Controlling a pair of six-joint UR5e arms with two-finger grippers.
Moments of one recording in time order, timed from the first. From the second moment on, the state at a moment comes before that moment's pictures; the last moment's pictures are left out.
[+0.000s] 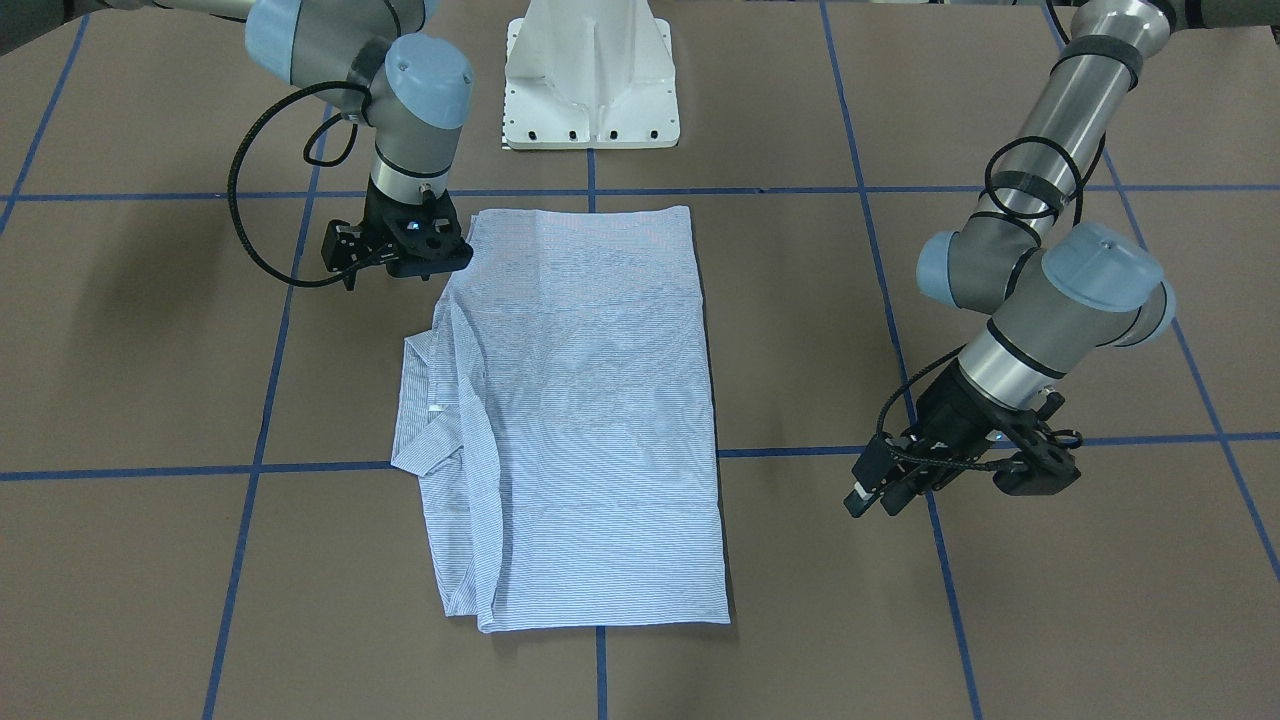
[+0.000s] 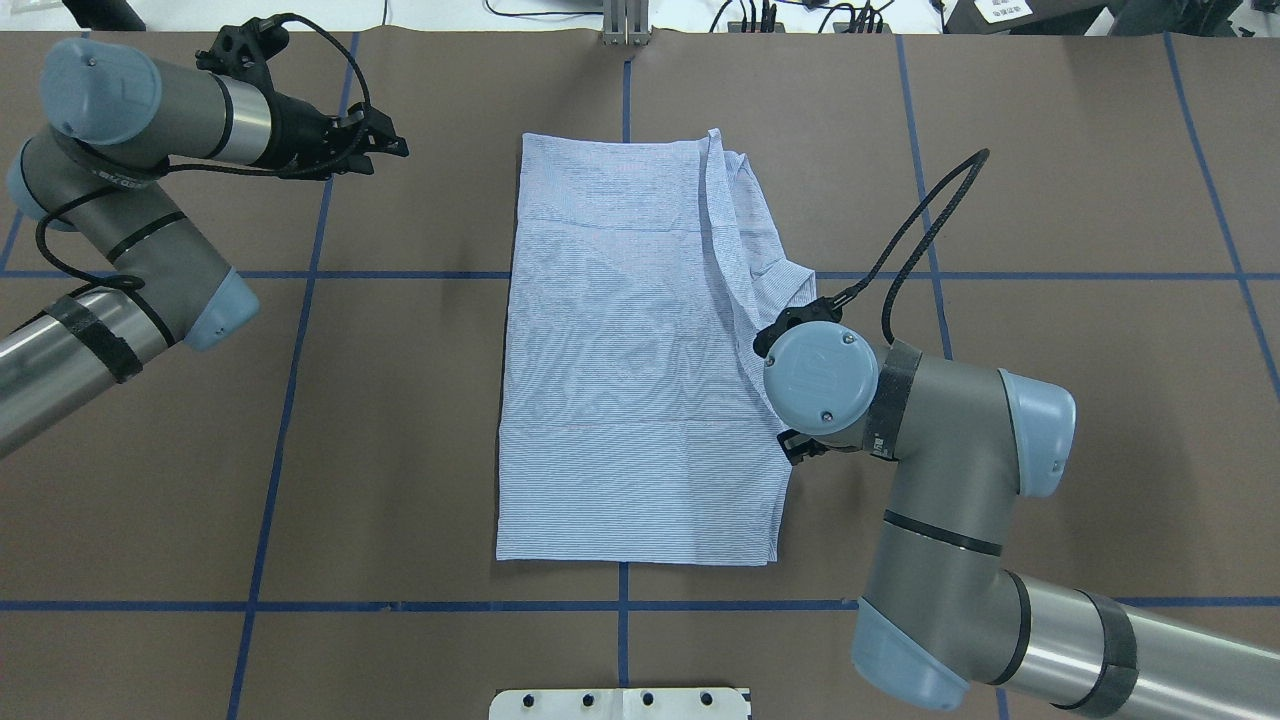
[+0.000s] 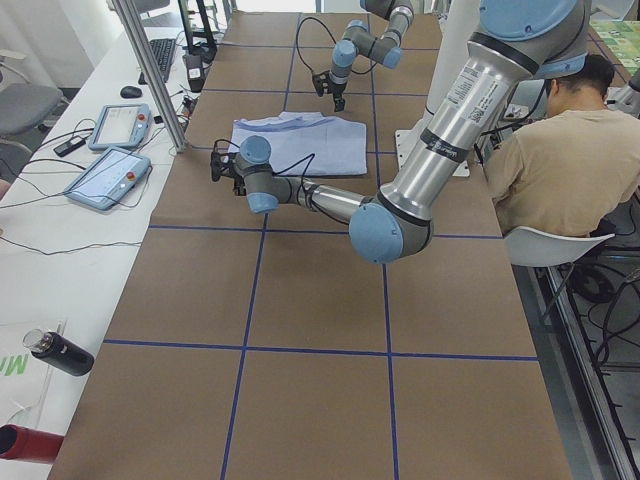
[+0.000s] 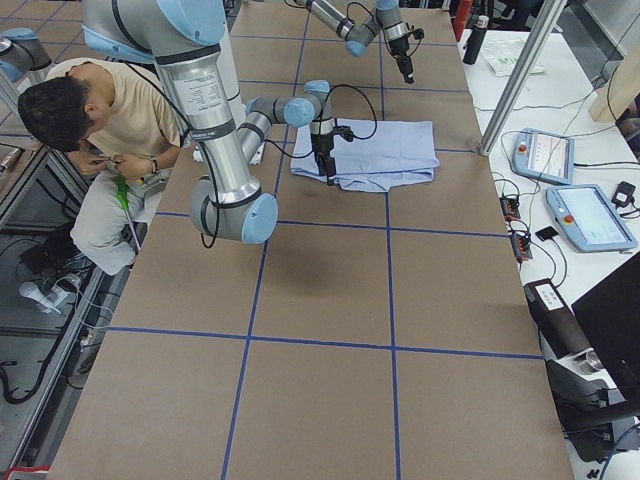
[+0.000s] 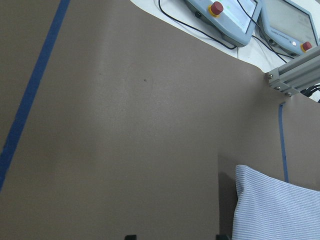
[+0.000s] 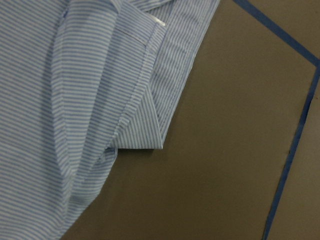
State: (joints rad) left arm -0.93 -2.13 -1.20 -2.65 -2.02 -1.40; right arm 0.43 -1.09 1.89 -1.96 1.61 0.81
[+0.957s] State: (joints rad) left arm -0.93 -2.11 -1.21 -2.65 -2.01 -1.40; right arm 0.46 -0.94 1.66 -1.82 1.60 0.94
